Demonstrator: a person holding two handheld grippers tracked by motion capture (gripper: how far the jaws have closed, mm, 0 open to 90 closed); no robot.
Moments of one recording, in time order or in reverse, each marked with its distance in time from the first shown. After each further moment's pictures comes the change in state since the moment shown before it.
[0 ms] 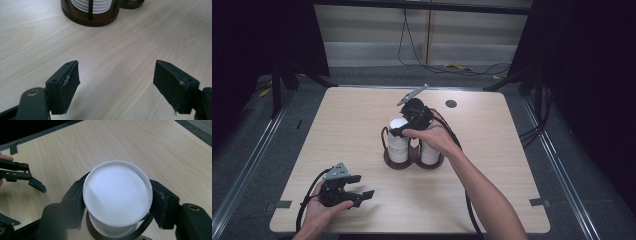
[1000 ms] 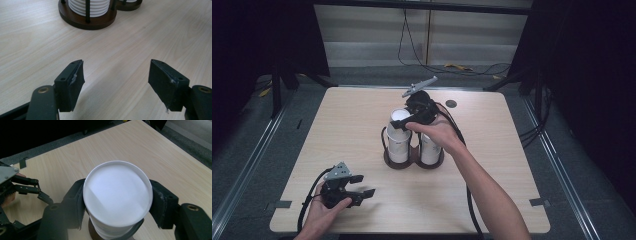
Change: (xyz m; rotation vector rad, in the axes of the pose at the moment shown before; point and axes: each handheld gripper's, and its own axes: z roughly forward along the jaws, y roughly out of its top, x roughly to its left) left arm -0.004 0.004 0.002 0.000 -0.009 0.037; right arm 0.001 0.011 -0.030 -0.094 -0.009 0.015
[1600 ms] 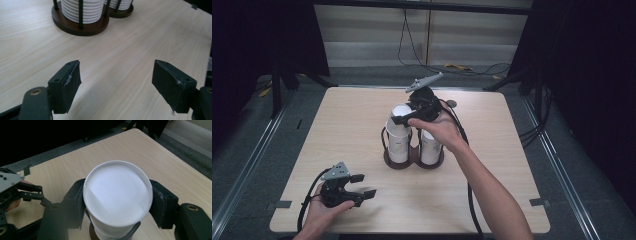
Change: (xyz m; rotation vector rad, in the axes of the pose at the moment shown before) left arm 0.001 -0.001 -0.002 -0.058 -0.053 -0.024; right arm 0.000 0.006 -0.015 -0.056 -0.004 0.004
